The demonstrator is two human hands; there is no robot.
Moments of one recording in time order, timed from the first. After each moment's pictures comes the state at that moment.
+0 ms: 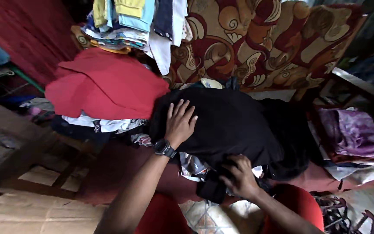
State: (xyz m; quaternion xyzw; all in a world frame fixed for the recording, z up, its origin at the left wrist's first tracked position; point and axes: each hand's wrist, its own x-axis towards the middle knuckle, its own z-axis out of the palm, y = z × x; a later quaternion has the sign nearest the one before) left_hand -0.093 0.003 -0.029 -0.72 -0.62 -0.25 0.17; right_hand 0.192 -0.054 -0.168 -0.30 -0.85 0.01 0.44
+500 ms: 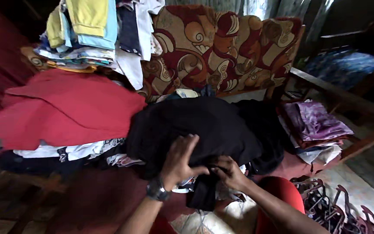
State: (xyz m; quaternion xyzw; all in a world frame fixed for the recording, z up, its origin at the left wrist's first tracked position) left_hand -0.037 -0.055 -0.062 -0.82 -0.46 -0.33 0.10; right_hand 0.201 -0.046 -0.128 -0.28 -0.81 0.27 0.44
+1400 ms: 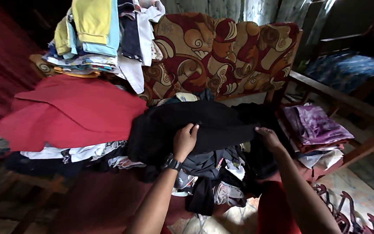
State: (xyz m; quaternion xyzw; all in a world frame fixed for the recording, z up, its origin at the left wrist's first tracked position) left_hand 0.006 0.007 -0.013 -0.65 -0.67 -0.33 -0.12; right_hand 0.341 0.075 -0.106 -0.48 -0.47 0.51 0.53
